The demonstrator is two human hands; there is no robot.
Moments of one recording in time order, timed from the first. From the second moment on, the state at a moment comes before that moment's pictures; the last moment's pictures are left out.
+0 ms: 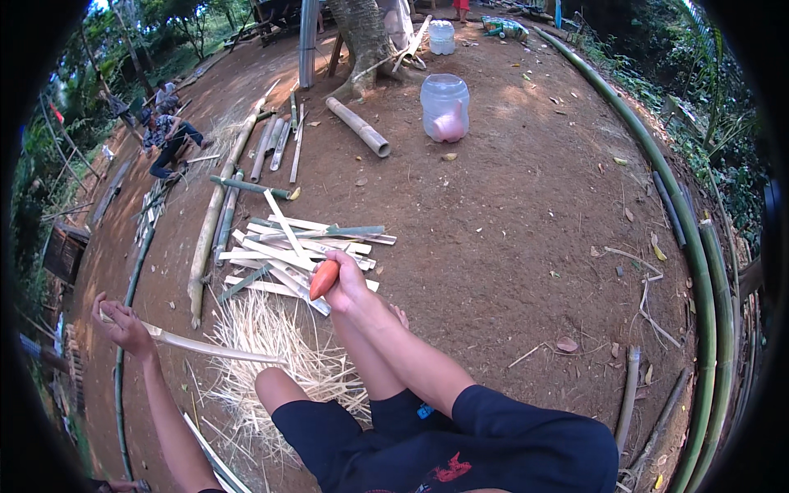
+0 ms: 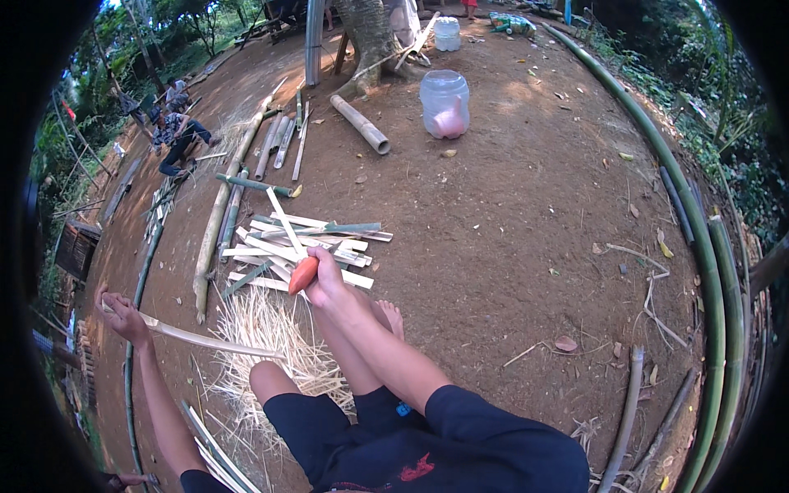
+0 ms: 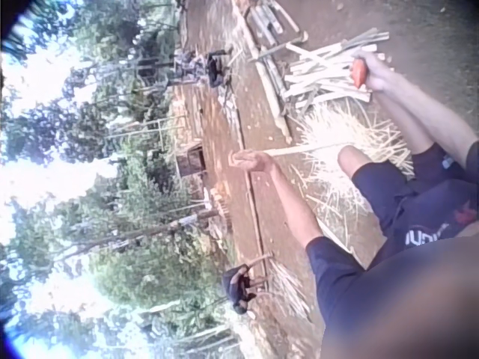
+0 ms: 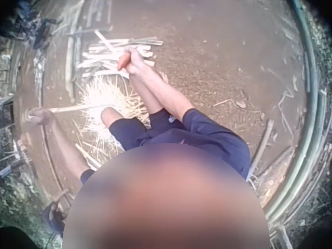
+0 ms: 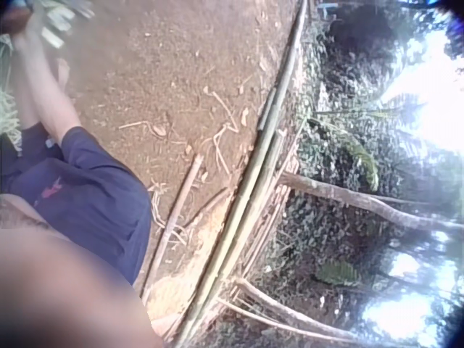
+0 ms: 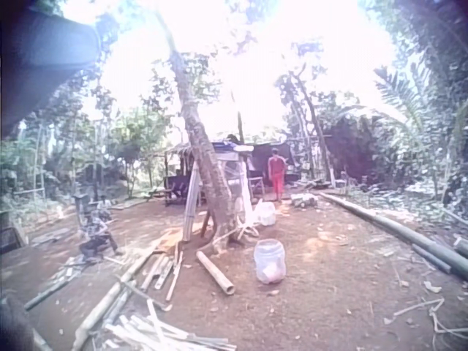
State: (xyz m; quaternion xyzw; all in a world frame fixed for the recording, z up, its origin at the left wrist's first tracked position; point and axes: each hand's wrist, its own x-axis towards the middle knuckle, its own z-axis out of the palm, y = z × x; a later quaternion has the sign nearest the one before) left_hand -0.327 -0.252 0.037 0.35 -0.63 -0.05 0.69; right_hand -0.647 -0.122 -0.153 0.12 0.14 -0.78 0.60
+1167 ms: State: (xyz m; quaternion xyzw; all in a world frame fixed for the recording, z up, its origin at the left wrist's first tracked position) left_hand -0.329 -0.258 0.022 0.33 -0.64 -0.13 0.68; right_hand -0.649 -0.117 -0.151 0.12 0.14 -0.78 0.60
